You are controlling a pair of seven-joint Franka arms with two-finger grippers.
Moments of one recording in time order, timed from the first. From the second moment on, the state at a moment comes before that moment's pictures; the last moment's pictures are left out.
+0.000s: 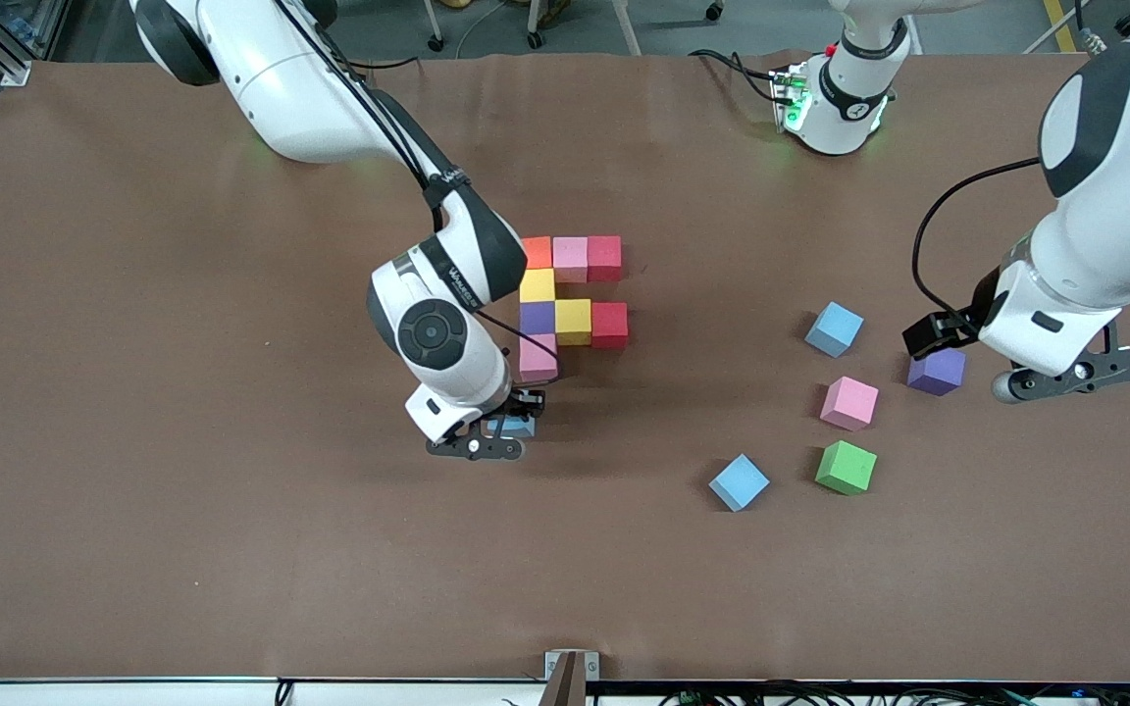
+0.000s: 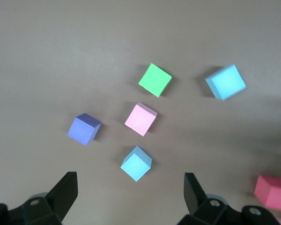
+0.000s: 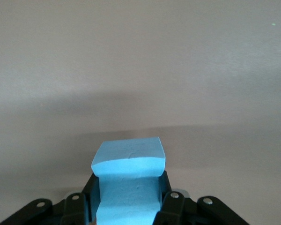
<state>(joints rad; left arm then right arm) 0.05 0.23 -0.26 -1.47 0.11 1.63 -0.34 0.59 0.84 0.00 -1.17 0.11 2.05 0.62</state>
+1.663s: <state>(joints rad) -0.16 0.51 -0.10 -1.53 0.03 1.93 -0.40 0.68 0.94 -0.02 -1.15 0.07 2.07 0.64</state>
